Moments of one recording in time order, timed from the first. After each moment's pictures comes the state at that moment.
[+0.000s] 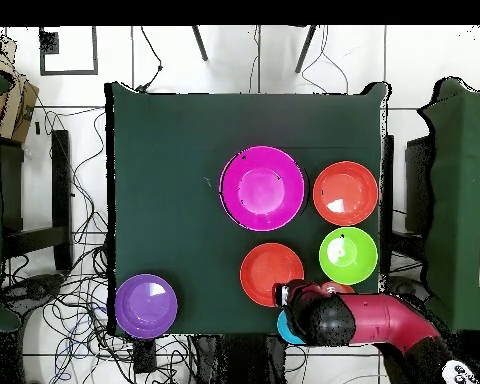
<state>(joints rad) -0.97 -0.84 0.46 2.18 -0.61 0.43 1.73</state>
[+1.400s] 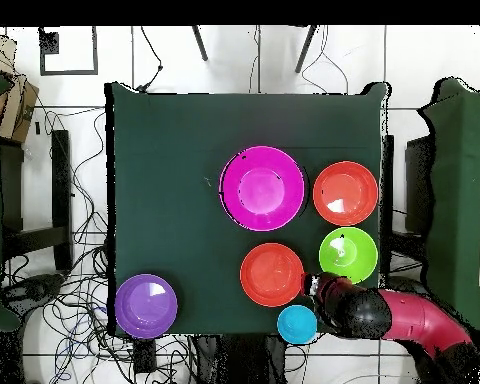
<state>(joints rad) -1.08 -0.77 0.45 2.08 -0.61 0.45 1.73</state>
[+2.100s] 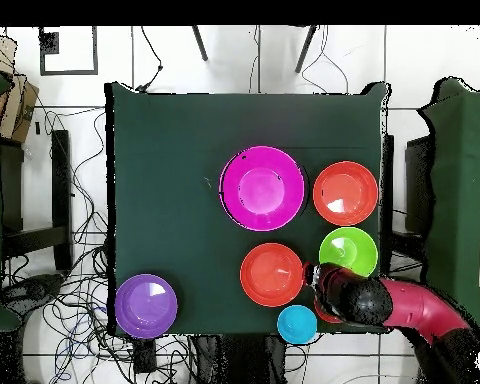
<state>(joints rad) -1.08 -0.68 0.45 2.00 -0.63 0.45 1.73</state>
